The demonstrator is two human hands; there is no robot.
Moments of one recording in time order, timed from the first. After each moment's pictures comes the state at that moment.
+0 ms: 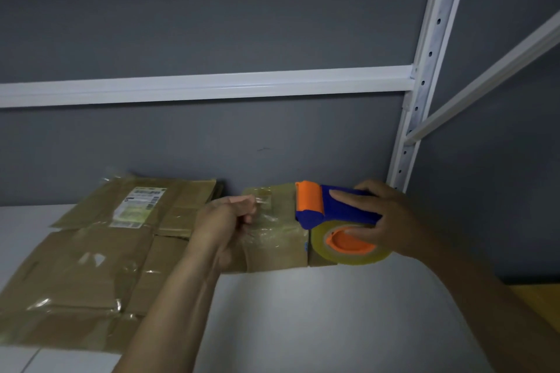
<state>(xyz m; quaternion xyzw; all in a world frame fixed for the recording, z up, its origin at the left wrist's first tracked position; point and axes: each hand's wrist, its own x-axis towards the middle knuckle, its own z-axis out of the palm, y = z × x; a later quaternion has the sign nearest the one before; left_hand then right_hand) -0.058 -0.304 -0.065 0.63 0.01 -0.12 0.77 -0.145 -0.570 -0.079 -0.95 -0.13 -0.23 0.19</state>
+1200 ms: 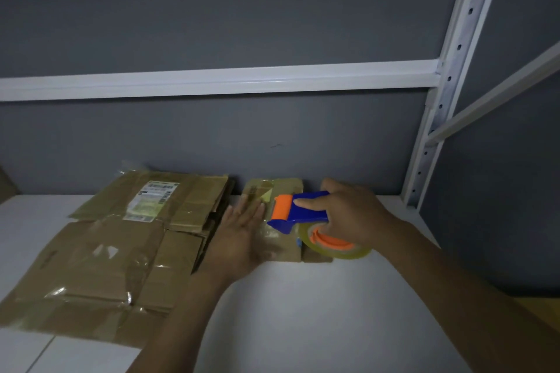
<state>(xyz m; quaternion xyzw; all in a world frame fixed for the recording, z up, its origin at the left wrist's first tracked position) -0.020 -0.284 -0.146 0.95 -0.30 0.08 0.08 -0.090 -0.512 -0.067 -0.98 -0.13 -0.12 0.01</state>
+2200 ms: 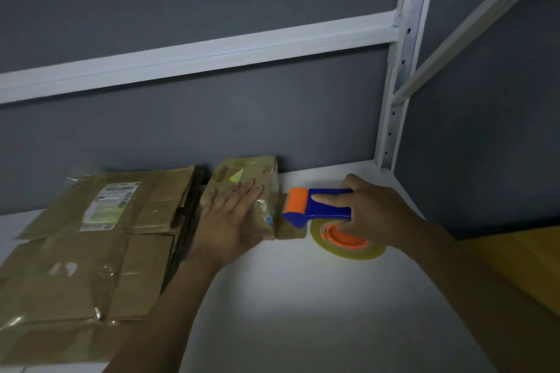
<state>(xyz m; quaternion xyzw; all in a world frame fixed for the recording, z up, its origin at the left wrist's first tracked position) 0.007 -0.302 -0.170 0.90 -0.40 0.15 0.06 -0.137 -0.571 -0.116 -0.99 -0.02 -0.06 0.08</state>
